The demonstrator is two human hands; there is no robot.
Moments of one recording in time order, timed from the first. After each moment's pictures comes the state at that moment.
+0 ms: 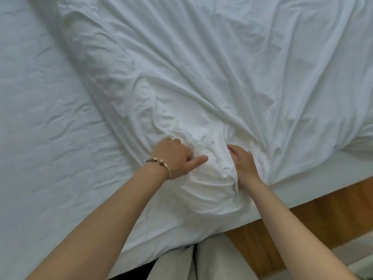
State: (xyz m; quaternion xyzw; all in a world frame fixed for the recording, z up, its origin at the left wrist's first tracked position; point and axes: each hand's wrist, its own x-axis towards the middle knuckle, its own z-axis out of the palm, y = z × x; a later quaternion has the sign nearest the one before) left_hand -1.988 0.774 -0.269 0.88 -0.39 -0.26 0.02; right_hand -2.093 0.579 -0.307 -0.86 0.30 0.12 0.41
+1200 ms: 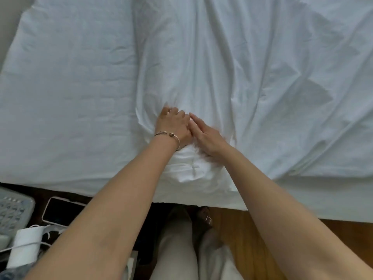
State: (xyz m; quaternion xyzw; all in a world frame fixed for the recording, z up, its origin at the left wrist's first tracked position) left_hand -2.085 0.848 -0.316 0.97 -0.13 -0.17 -0.11; right_hand -2.100 0.713 -0.340 -0.84 0.04 0.33 0.42
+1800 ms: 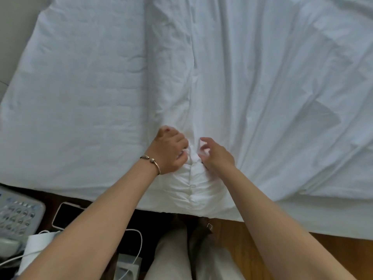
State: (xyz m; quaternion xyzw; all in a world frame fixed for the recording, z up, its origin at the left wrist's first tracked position) left_hand -2.111 0.939 -0.316 0.96 -0.26 0.00 0.12; right_hand -2.106 0.750 -0.327 -0.91 0.05 0.31 0.27
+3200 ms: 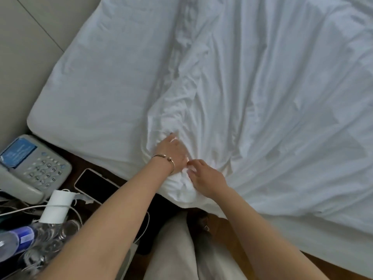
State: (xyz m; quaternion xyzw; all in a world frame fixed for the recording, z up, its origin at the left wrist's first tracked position) left_hand -2.161 0.983 -0.304 0.93 -0.10 -0.34 -0.08; right_hand -2.176 0.824 -0.322 -0.89 -0.21 0.36 0.18
